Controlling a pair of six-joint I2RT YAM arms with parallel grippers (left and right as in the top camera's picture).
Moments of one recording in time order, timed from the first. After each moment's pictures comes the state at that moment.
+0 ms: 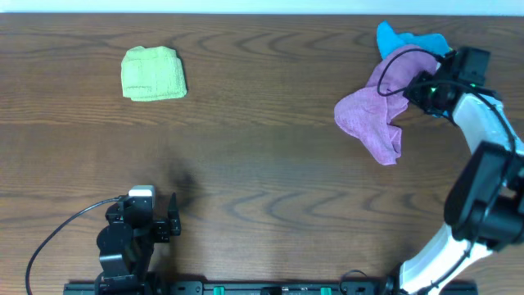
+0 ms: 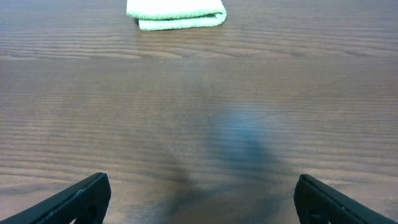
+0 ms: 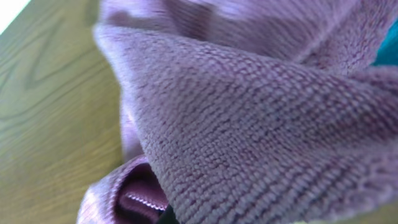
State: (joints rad) left arm 0.09 0.01 0.16 -0.66 0.09 0.06; right arm -0.29 1.96 1.38 -0.42 -0.32 0.30
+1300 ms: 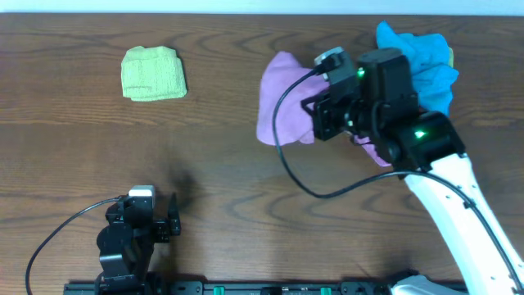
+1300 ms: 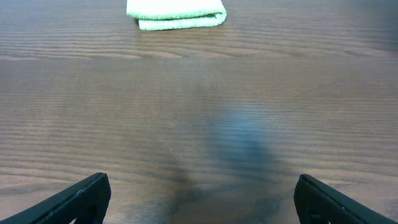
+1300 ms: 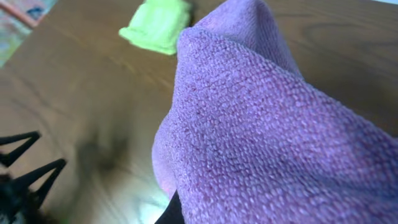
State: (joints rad) left arm 0.09 0.01 0.16 -0.66 0.09 0.06; right arm 0.40 1.38 1.38 -0.76 -0.34 0.08
